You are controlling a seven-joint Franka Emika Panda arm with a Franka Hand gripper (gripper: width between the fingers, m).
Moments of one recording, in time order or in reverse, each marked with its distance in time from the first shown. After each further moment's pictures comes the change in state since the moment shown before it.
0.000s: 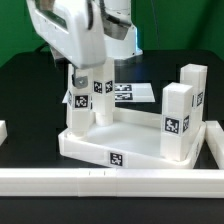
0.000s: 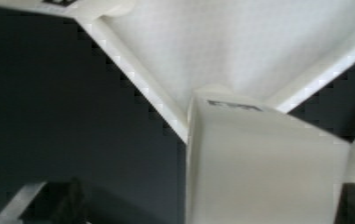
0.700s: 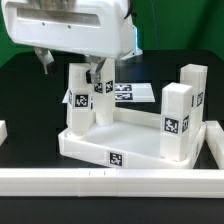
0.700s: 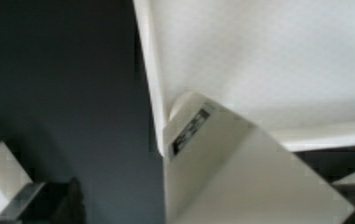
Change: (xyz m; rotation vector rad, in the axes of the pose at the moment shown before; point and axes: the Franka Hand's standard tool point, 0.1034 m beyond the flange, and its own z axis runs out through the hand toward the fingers) arm -0.001 -0.003 0.000 -0.009 0.014 -0.531
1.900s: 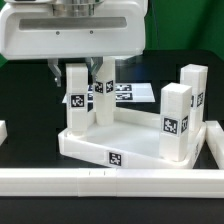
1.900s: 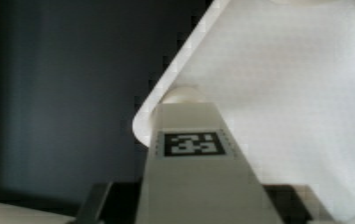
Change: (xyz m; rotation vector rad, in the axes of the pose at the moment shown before) arm -0.003 -0.004 0.011 -0.060 0.046 -0.625
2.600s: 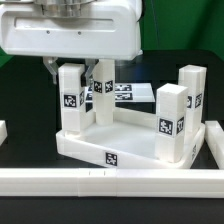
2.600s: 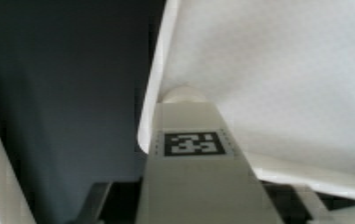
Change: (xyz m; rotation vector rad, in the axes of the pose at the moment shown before) arm -0.003 0.007 0.001 0.072 0.004 0.521
